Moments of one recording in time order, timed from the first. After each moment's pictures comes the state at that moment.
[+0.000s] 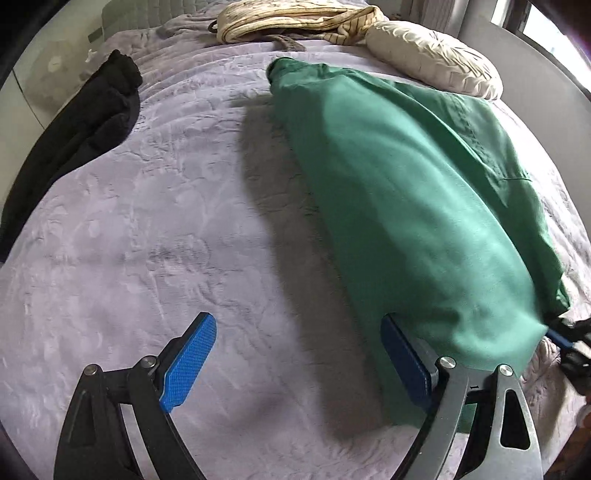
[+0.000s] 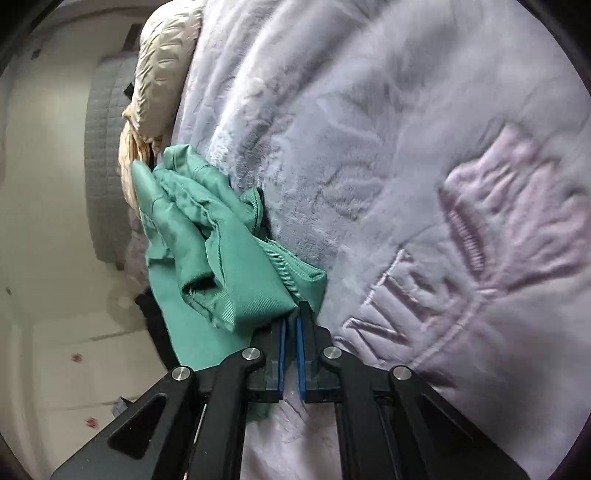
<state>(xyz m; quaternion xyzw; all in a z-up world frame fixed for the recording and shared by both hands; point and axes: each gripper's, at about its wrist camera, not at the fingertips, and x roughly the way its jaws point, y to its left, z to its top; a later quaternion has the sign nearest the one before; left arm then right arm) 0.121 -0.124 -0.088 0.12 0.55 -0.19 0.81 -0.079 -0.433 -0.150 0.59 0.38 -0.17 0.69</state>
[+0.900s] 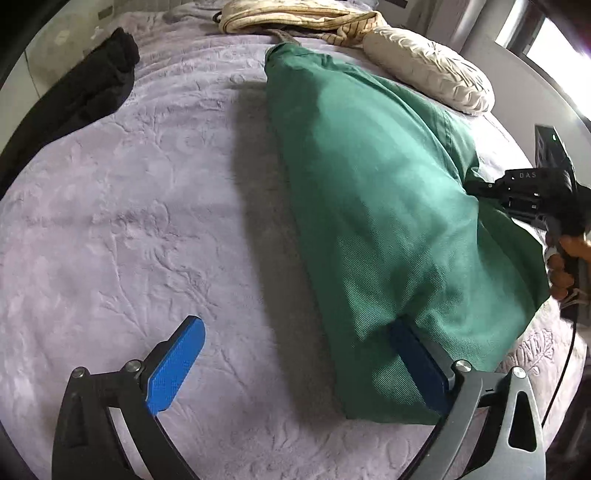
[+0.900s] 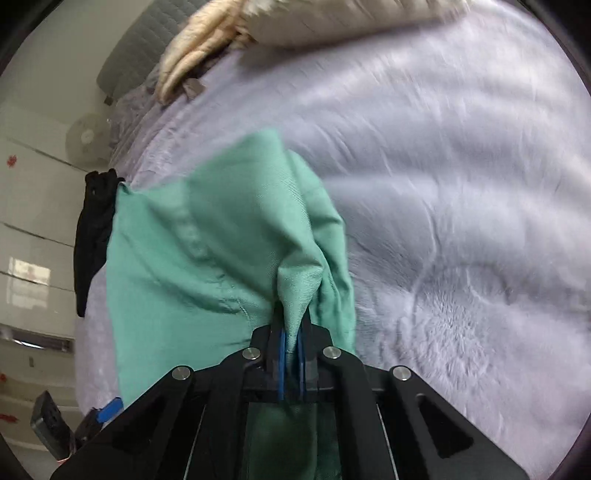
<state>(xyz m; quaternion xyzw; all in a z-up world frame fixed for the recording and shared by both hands) 0.100 -0.132 -0.104 0.05 0.56 -0.21 0.80 0.153 -0.489 -0.148 0.32 0.52 -0.02 0.79</state>
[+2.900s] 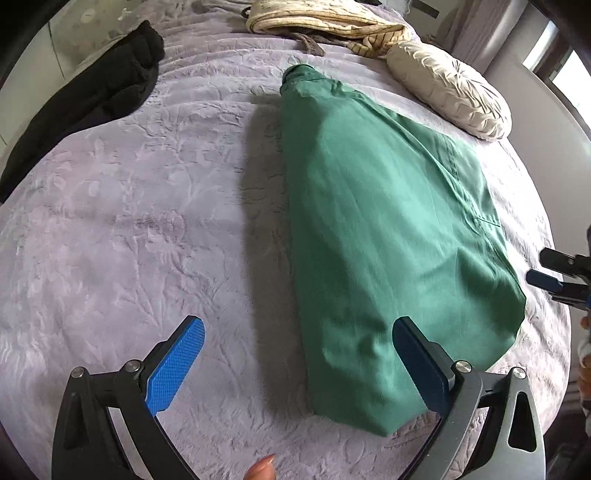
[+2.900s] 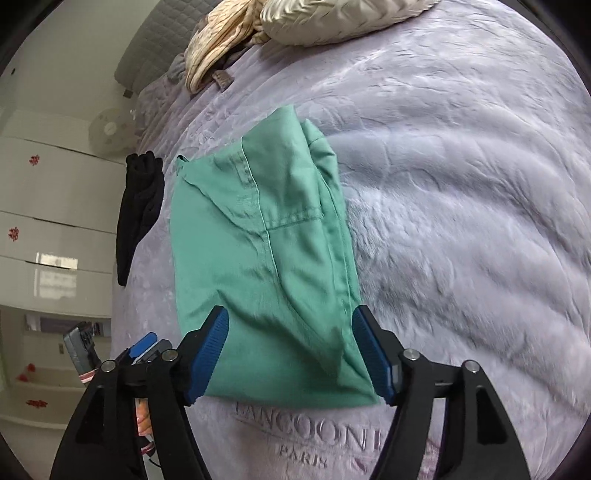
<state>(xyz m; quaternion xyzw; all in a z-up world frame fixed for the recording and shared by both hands) 0.111 -0.141 -0.066 0.02 0.58 -0.17 0.80 0.074 -0.483 -0.074 0.33 0.56 0.02 0.76</state>
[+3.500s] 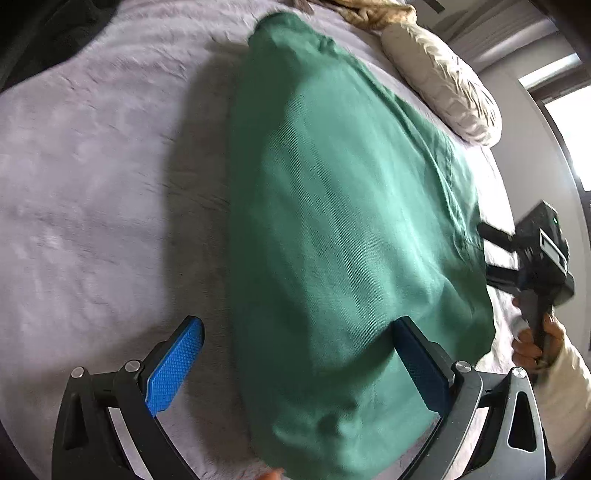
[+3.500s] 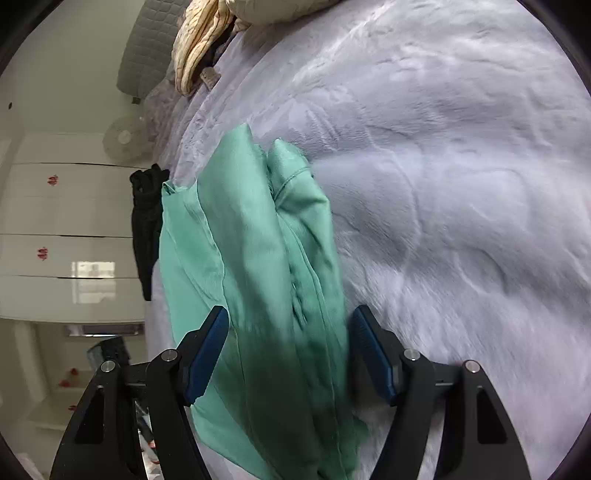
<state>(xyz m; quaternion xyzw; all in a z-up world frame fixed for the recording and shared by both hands) 0.161 -0.167 -0.118 -0.08 0.65 -0.24 0.72 0.156 -0.522 -0.150 0.42 0.55 0.10 0.71</state>
